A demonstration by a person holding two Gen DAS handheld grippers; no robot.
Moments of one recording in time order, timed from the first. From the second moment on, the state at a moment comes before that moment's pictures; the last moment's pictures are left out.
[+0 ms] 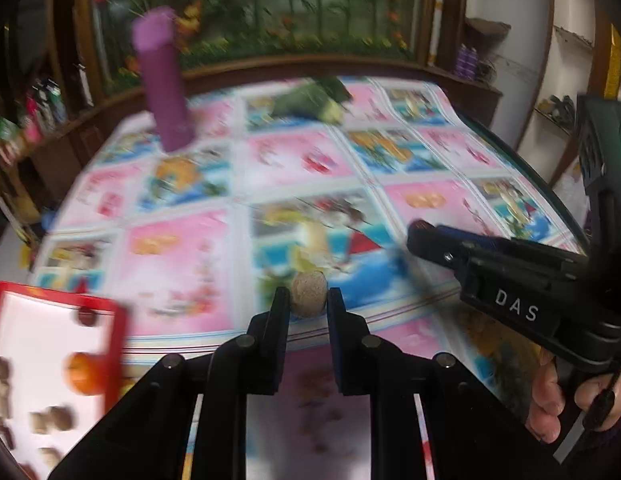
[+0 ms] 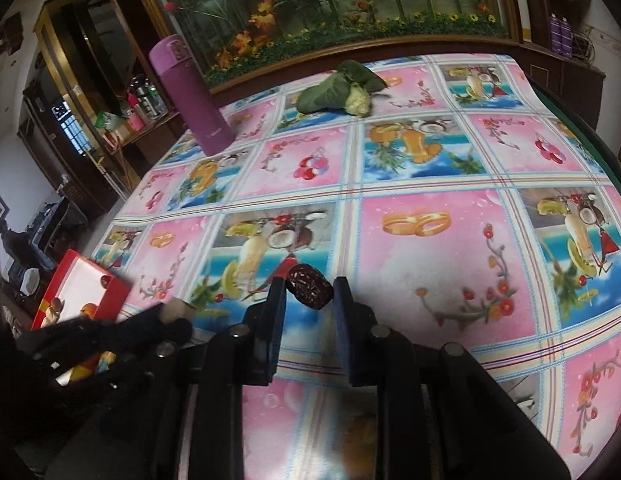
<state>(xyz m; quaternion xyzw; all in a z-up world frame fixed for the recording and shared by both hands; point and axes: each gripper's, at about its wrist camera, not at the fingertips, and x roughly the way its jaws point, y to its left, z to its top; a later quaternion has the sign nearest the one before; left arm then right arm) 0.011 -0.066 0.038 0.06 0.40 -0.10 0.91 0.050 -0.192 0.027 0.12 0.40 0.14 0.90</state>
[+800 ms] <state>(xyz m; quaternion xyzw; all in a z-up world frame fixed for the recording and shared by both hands) -0.053 0.144 0.066 0.02 0.34 0.11 0.93 -0.001 0.036 0.067 0.04 0.39 0.32 0.86</state>
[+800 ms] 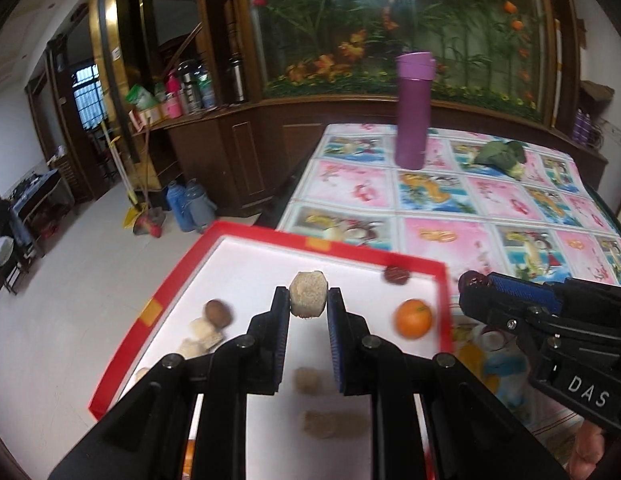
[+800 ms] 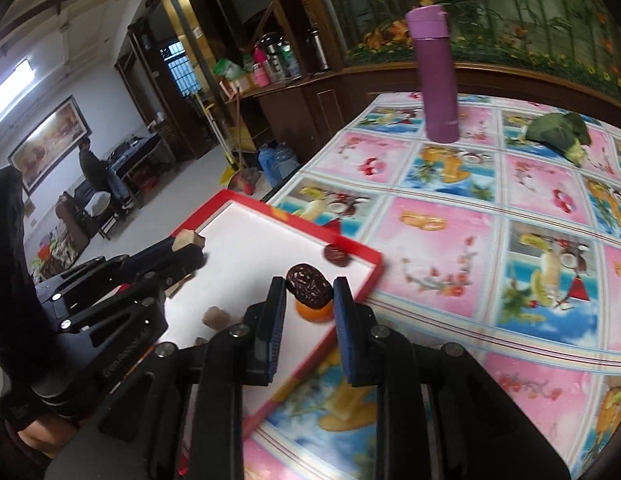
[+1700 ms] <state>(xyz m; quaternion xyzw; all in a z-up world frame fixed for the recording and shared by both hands) -0.061 0.194 0.033 -0.01 0.37 0.14 0.92 -0.031 0.099 0.024 -0.03 0.45 0.34 0.83</state>
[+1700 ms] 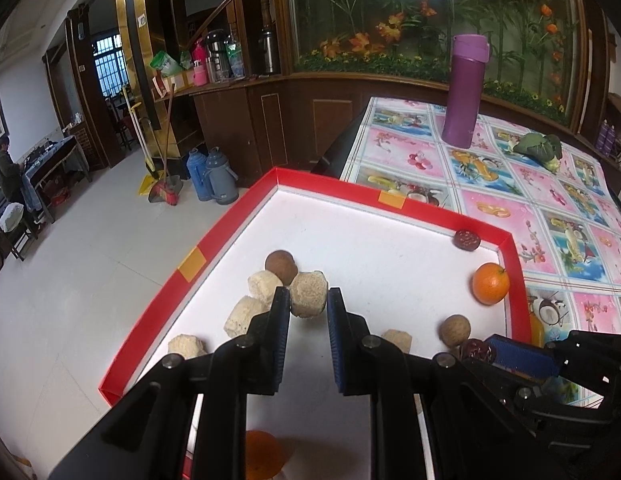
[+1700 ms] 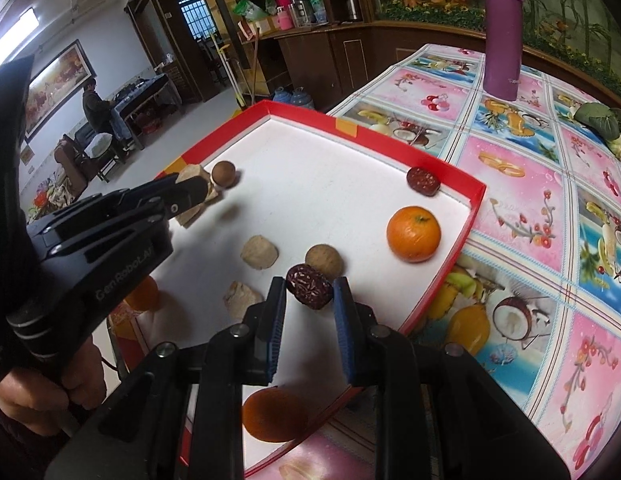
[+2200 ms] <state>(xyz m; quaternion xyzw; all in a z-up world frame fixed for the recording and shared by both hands) -0.054 0.201 0.017 -0.01 0.41 0.15 0.90 -0.031 0.098 0.015 -0.04 0.47 0.32 0.82</state>
